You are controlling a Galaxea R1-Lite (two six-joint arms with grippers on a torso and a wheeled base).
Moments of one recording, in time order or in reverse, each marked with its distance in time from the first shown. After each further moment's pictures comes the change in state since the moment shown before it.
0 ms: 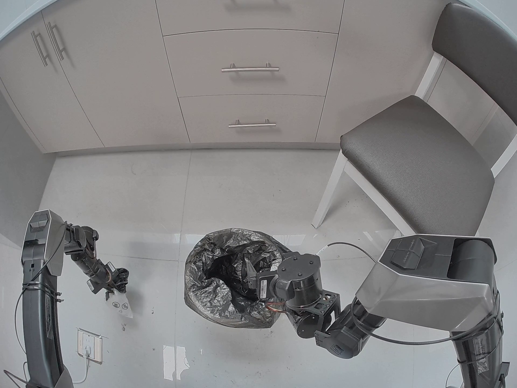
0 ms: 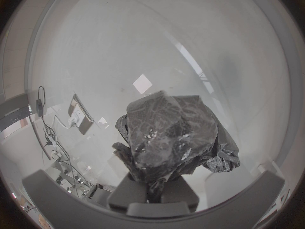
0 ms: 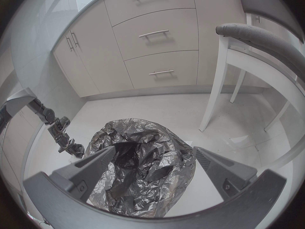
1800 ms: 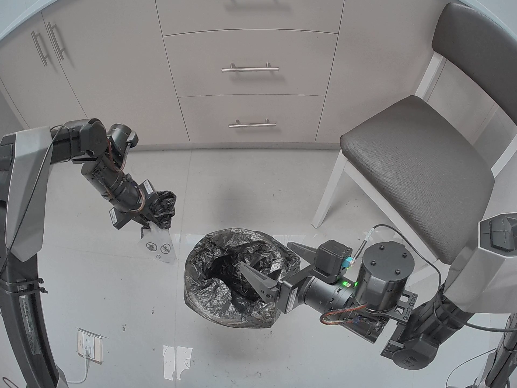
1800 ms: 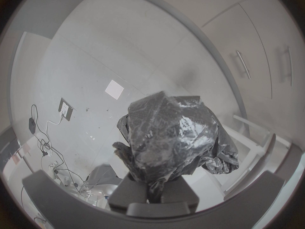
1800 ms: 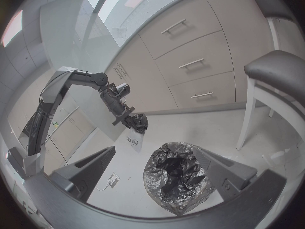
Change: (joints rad) left arm -0.429 -0.611 0.000 0.369 -0.077 -0.178; right arm 0.021 -0.356 0.400 -0.288 0.436 -0.051
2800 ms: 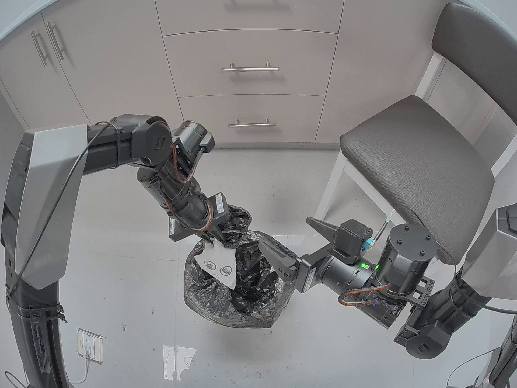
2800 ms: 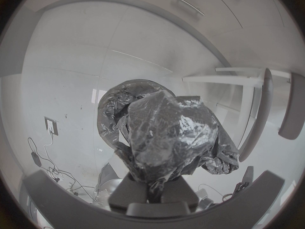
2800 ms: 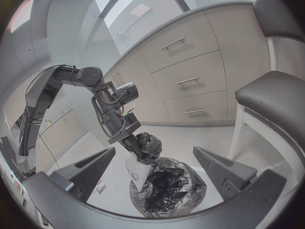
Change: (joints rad) left arm -0.329 -0.013 0.000 -0.014 0.014 0.075; right arm -0.061 -0.060 0.013 -0.036 -0.009 -0.096
